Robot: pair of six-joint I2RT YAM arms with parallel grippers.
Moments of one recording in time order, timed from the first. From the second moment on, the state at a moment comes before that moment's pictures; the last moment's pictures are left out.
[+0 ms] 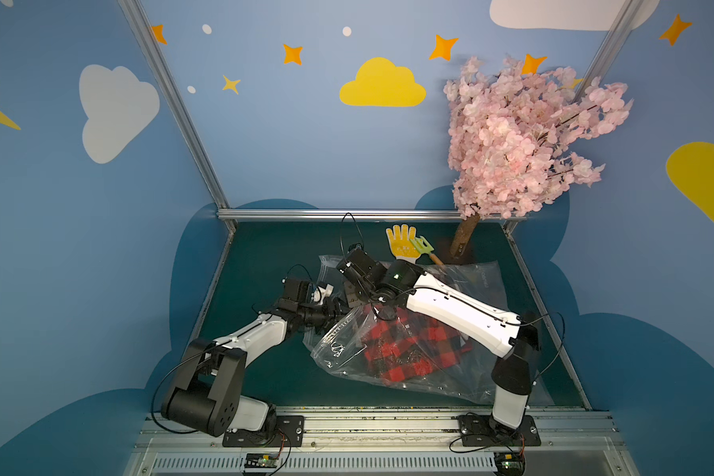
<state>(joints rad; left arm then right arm) -0.28 1.43 0.64 0.01 0.93 -0.94 1.07 1.87 1.86 -0.98 0.28 0.62</state>
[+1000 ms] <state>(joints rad) -0.38 1.59 0.62 0.25 0.95 -1.04 1.05 1.86 1.83 -0.94 0.23 0.62</state>
